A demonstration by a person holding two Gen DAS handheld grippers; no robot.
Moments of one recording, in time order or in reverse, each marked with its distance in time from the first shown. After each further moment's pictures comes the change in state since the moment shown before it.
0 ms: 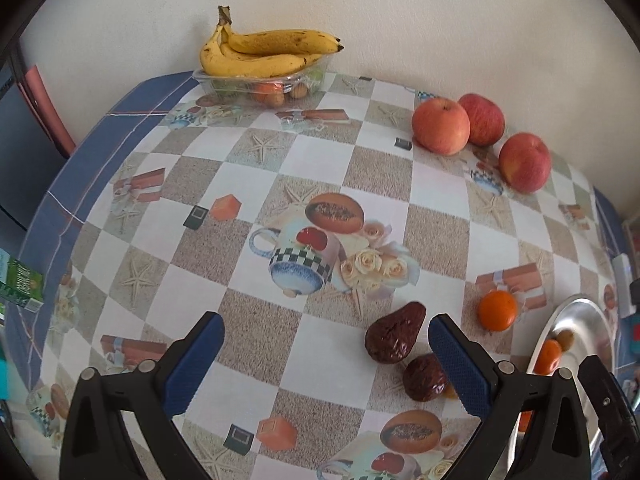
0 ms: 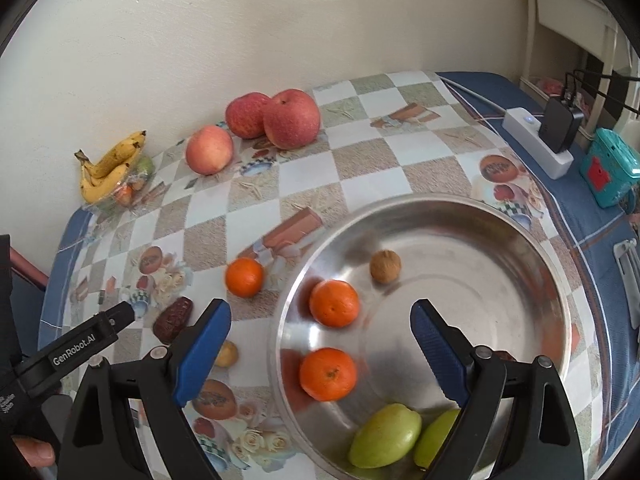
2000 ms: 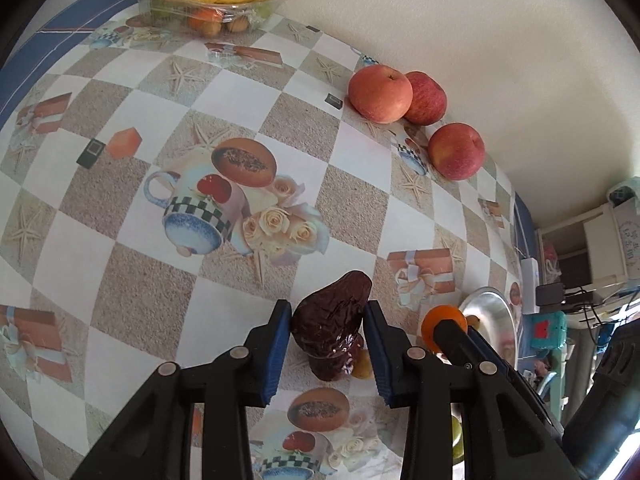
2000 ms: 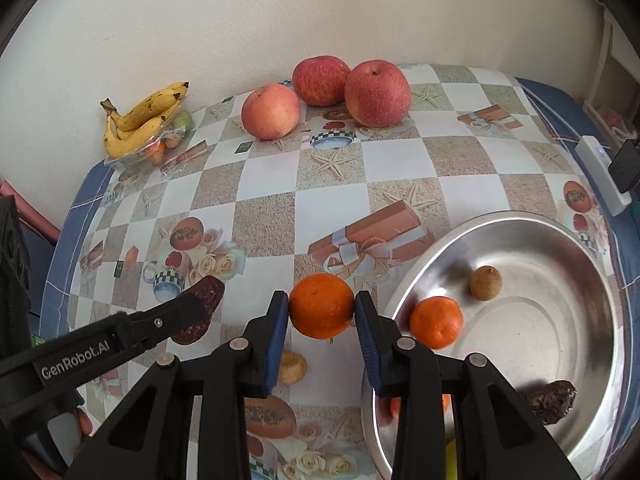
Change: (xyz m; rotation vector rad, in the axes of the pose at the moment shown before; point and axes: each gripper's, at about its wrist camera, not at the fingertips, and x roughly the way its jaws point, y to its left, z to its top) left arm 0.023 0.003 0.000 -0.113 0.204 -0.404; right arm 0.038 0.065 0.006 -0.143 0.098 0.048
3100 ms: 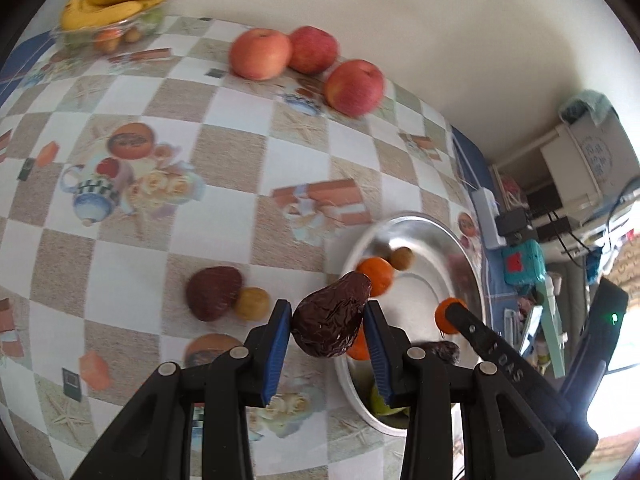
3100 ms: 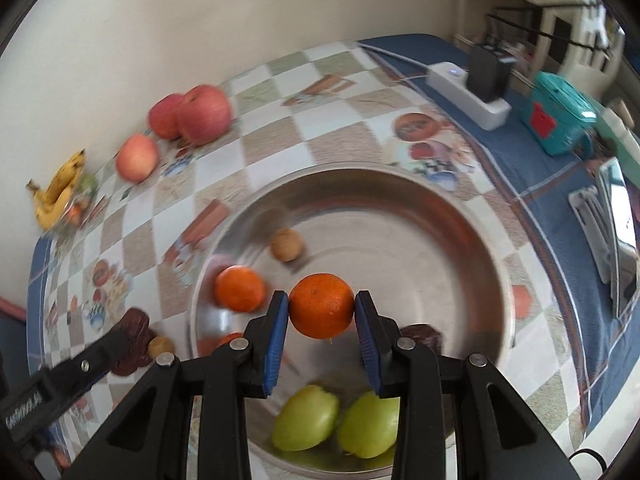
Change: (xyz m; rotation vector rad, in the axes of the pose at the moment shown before) left arm 0.005 -0.087 -0.055 0.226 0.050 -0.085; right arm -0.048 -0.126 -0.036 0.328 -0.016 -0.187
